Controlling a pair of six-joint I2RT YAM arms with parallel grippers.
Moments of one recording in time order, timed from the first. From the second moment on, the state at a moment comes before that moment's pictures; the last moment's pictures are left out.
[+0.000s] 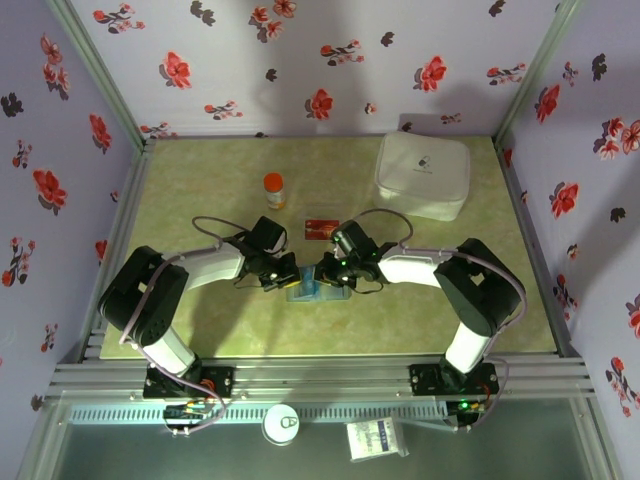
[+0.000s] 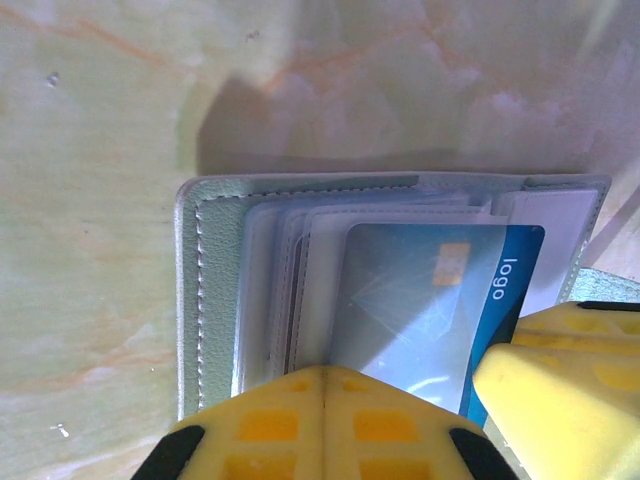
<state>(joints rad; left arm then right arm) -0.63 1.64 0.81 -0.30 0.38 -0.86 0.76 1.72 0.84 -0.06 -0.40 0.93</state>
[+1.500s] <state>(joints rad) -0.64 1.50 0.86 -0.41 0.34 -0.86 0.71 1.50 1.10 -0.70 -0.16 0.31</state>
